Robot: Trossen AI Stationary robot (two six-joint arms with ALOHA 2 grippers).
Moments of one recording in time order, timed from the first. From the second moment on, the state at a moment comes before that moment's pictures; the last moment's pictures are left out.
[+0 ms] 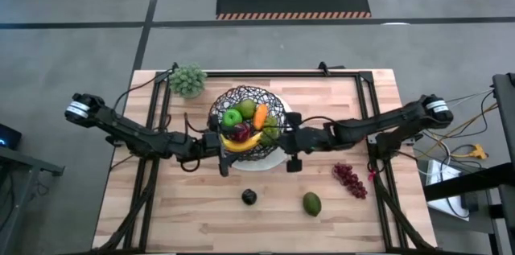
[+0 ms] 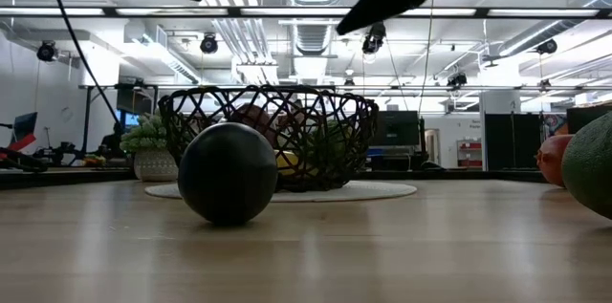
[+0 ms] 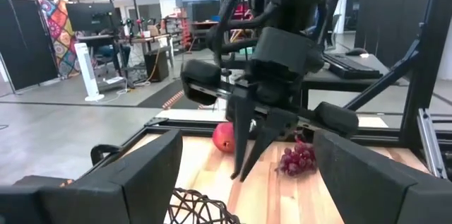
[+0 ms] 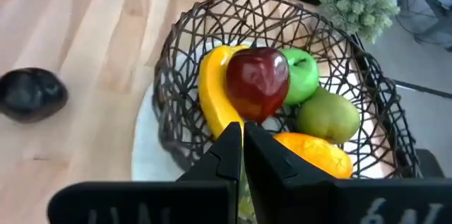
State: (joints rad) left arm -0.33 1.22 0.63 0.68 -0.55 0.06; right arm 0.18 1.46 1.05 -0.22 0.31 -0.15
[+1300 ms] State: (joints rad) left arm -0.32 1.19 0.63 0.72 -0.56 0.22; right arm 0.66 1.72 1.44 -1.13 0.18 0.69
